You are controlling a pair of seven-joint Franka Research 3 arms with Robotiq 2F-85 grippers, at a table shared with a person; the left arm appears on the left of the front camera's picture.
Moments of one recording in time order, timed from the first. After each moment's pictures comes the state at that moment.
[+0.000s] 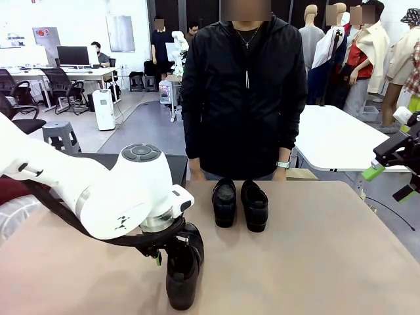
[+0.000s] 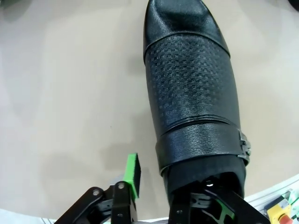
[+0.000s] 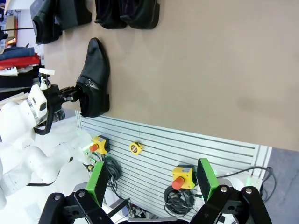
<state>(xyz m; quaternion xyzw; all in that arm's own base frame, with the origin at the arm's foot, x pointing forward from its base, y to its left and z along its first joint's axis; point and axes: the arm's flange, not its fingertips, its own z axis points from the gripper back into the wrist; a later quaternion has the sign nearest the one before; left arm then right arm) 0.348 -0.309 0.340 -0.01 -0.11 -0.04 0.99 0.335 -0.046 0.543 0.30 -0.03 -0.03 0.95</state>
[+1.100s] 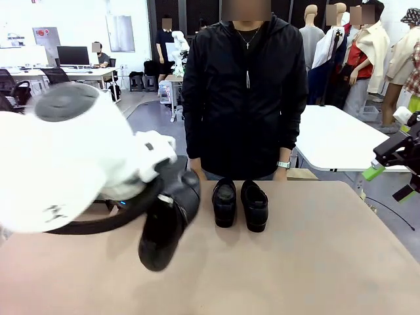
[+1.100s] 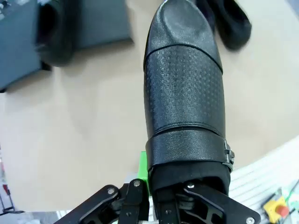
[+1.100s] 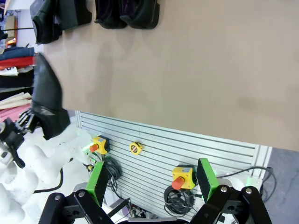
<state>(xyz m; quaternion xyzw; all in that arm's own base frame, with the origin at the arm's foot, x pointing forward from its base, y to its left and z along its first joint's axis) 0.260 -0.274 0.498 -0.03 -0.30 -0.09 0.95 0.335 -0.046 0.543 0.30 -0.03 -0.03 0.95</state>
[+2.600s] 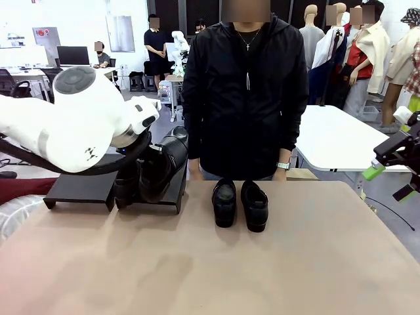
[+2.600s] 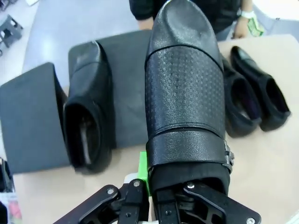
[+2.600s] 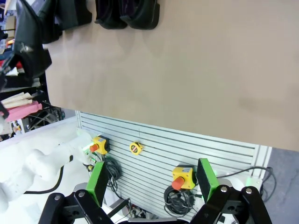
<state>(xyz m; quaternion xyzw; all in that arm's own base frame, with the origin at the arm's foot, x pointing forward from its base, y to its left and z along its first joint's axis) 0.458 -0.226 0.501 -0.04 -0.36 -0.11 0.92 0.335 -0.046 0.544 0.30 -0.03 -0.03 0.95</state>
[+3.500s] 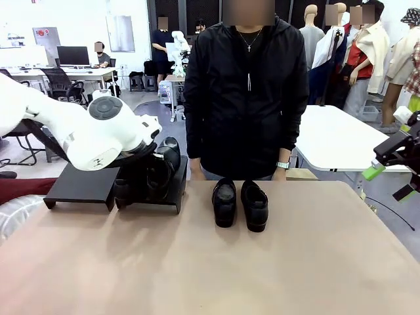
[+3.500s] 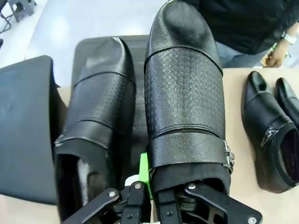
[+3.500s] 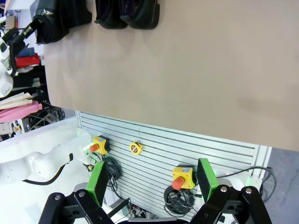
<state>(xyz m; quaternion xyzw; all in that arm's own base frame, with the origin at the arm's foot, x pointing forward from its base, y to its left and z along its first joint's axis) 0.557 -0.217 0.423 -0.04 -0.35 -0.01 0.94 0.335 -0.046 0.544 0.30 -0.03 -0.03 0.95</state>
